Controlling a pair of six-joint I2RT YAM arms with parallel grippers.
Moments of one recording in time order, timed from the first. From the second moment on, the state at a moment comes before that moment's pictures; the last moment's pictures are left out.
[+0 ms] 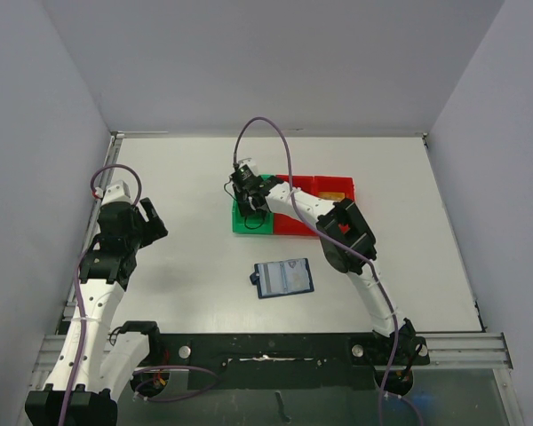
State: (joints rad) left arm -0.04 0.82 0.75 -0.53 -0.17 -0.41; right arm 0.77 2.34 1.90 -0.53 0.27 0.33
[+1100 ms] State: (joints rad) left arm -0.04 0.82 0.75 -0.53 -0.17 -0.41; right arm 0.78 2.34 1.91 -0.50 0.40 0.34
